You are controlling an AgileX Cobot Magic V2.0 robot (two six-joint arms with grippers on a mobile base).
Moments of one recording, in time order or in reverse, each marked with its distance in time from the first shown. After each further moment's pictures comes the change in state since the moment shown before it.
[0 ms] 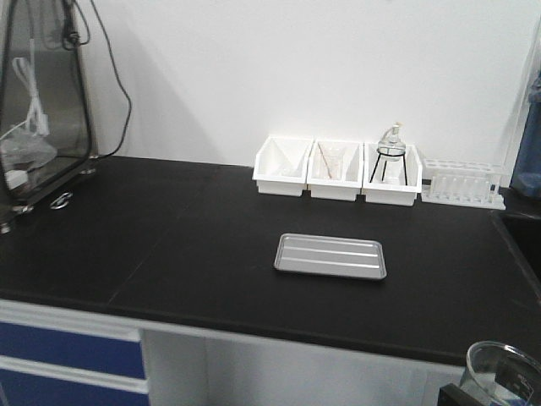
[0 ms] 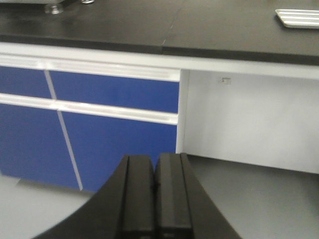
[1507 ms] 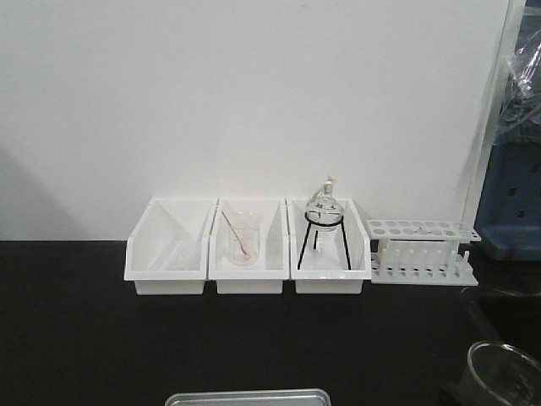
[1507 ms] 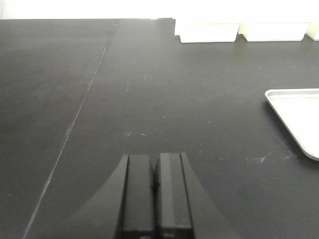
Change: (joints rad) left arm 0.000 0.000 0.000 0.000 0.000 0.000; right arm 0.000 0.000 0.000 0.000 0.000 0.000
